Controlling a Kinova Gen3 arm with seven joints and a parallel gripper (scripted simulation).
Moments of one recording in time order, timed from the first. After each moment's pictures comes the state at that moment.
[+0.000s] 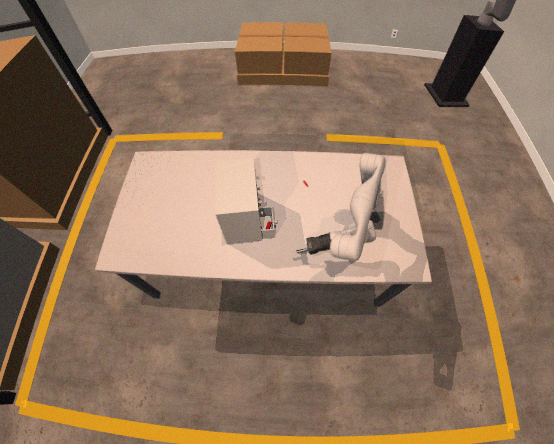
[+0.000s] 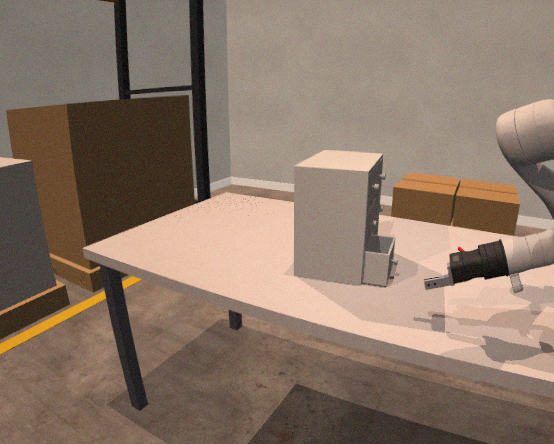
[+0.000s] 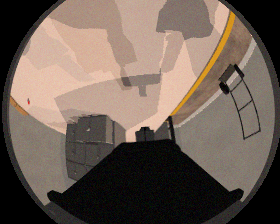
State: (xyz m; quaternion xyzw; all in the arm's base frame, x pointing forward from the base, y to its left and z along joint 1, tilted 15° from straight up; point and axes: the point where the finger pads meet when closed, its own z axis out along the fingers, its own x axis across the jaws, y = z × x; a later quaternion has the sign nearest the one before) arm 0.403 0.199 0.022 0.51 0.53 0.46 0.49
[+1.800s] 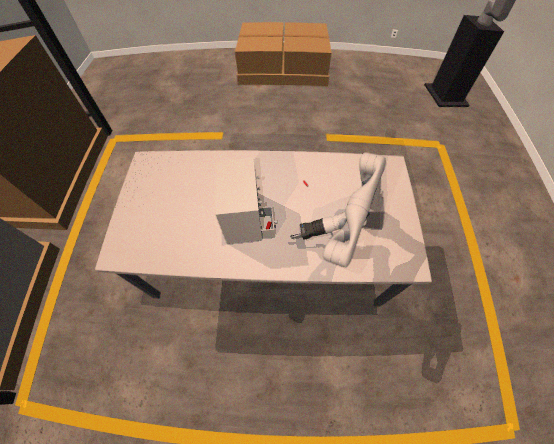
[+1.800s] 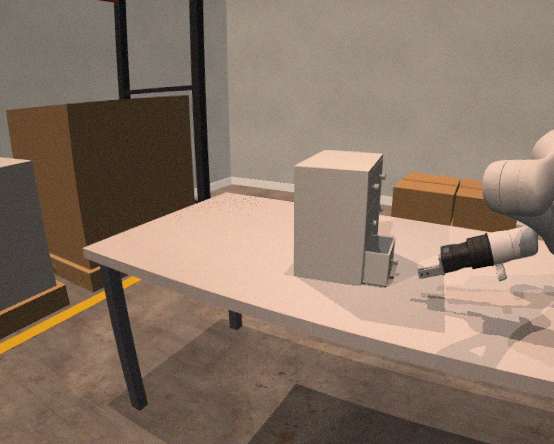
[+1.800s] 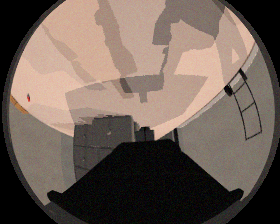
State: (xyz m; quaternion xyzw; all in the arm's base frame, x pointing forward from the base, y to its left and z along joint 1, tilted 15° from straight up) arm 0.423 0.108 0.014 0.51 0.54 0.45 0.50
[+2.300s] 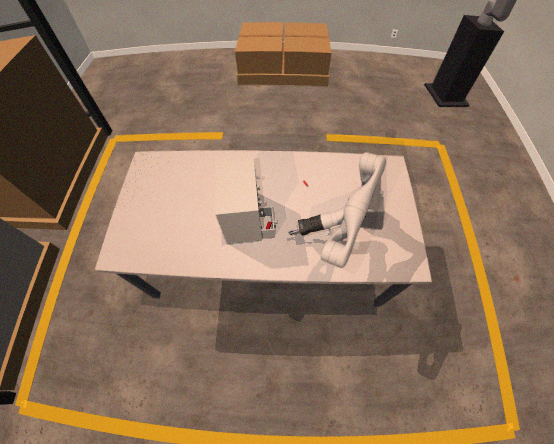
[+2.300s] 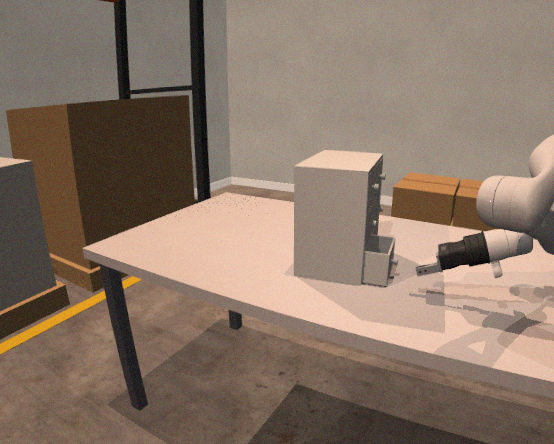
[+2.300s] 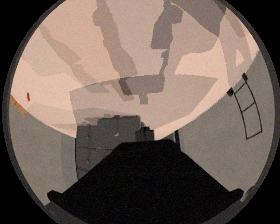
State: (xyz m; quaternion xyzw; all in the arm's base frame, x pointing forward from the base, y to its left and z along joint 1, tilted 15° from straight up) arm 0.428 0.083 0.012 0.51 0.54 0.46 0.50
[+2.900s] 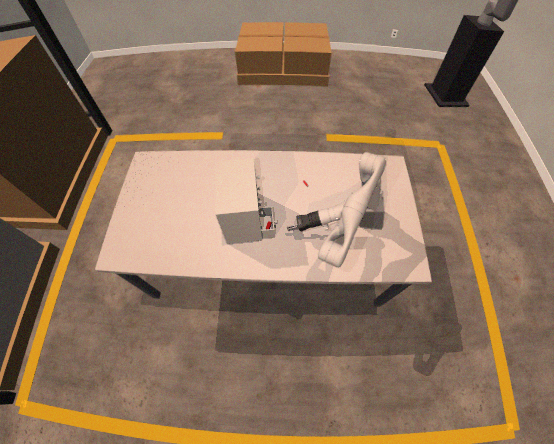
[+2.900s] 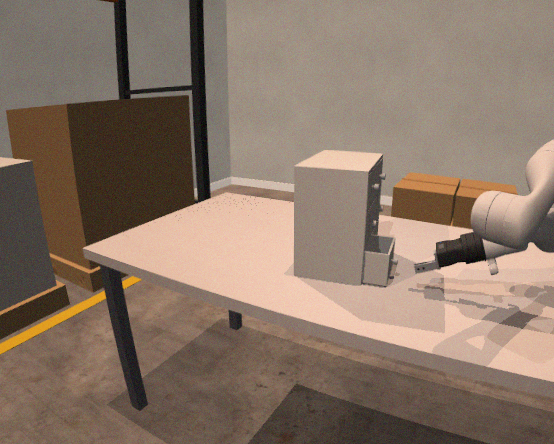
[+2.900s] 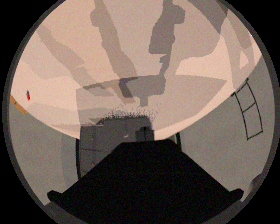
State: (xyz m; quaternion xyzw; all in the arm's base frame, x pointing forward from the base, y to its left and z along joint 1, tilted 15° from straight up) arm 0.434 0.055 0.009 0.51 0.54 0.45 0.50
